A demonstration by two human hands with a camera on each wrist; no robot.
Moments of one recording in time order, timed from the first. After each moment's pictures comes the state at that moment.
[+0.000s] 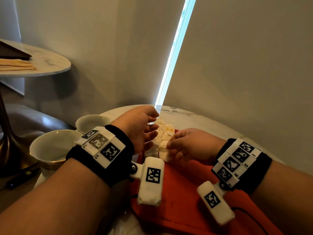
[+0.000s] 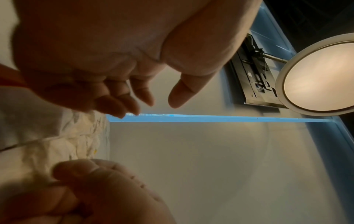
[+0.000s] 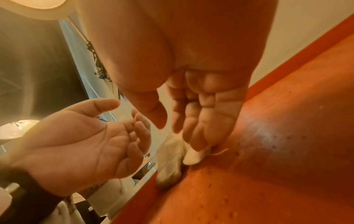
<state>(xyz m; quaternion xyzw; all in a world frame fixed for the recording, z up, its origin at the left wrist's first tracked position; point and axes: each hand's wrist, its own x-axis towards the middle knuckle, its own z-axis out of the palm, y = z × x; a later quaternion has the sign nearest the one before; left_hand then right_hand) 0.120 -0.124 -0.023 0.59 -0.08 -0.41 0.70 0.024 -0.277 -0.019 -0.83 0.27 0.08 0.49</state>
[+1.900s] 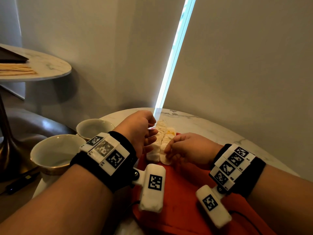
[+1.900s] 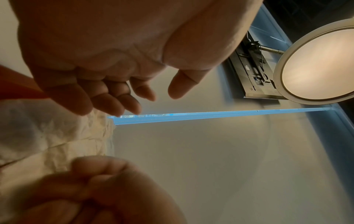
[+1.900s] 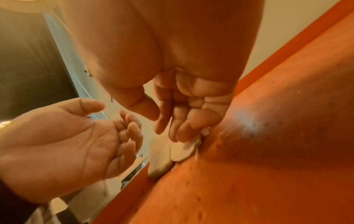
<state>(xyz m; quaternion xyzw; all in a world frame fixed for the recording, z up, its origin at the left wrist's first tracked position) 0.124 -0.130 -0.028 0.60 -0.06 -0.39 0.70 0.027 -0.279 -0.027 -0.81 0.25 0.06 0.53</state>
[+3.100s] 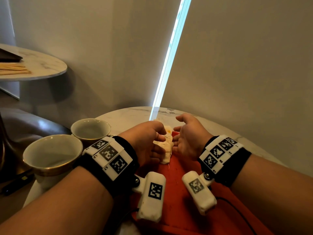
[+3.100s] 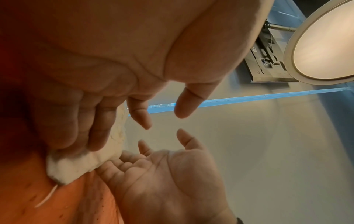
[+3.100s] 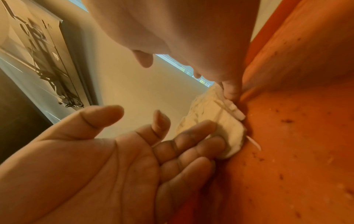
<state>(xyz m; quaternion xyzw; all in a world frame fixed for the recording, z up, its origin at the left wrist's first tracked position) 0.112 -0.144 -0.039 0.60 -0.14 -0.49 0.61 0.059 -0.289 -0.030 -0.59 0.36 -0.07 0.72</state>
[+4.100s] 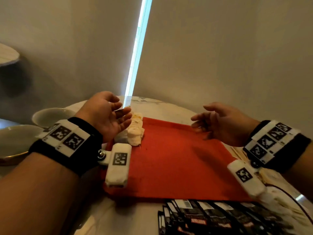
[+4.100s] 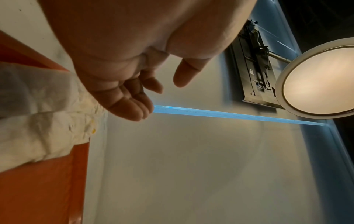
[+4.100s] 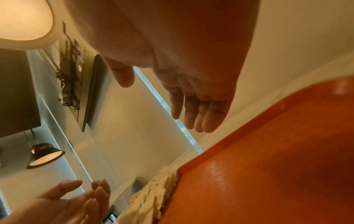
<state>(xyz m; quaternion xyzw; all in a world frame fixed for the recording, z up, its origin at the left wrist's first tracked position) 0.107 -0.127 -0.017 0.45 -0.07 -0.40 0.79 -0.104 -0.342 0.042 -0.74 0.33 -0.07 0.59</state>
